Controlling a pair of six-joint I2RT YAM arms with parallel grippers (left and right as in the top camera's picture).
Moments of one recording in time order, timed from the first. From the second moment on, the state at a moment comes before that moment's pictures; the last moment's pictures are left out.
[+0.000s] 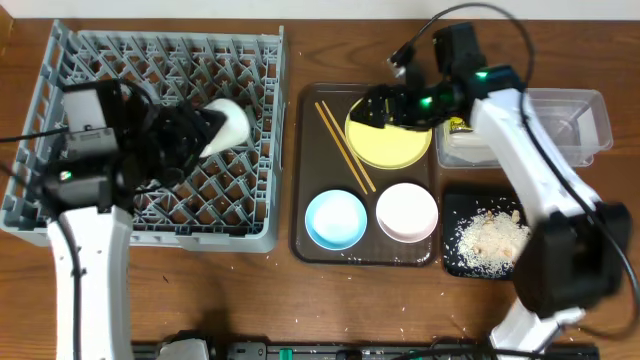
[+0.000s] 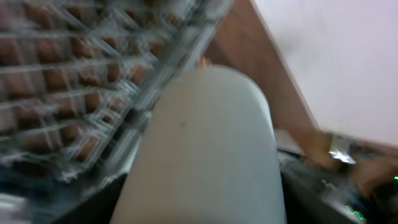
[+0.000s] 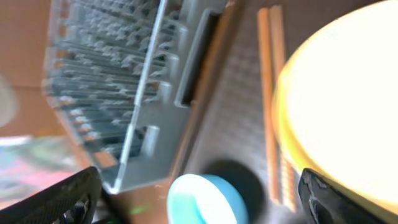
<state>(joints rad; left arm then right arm) 0.15 1.28 1.35 -1.01 0.50 -0.73 0.24 1.87 1.62 -0.84 -0.69 0.21</state>
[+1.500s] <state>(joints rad) -0.18 1.75 1.43 -1.44 0.04 -0.65 0.32 1.76 1.62 -1.01 -0.32 0.15</state>
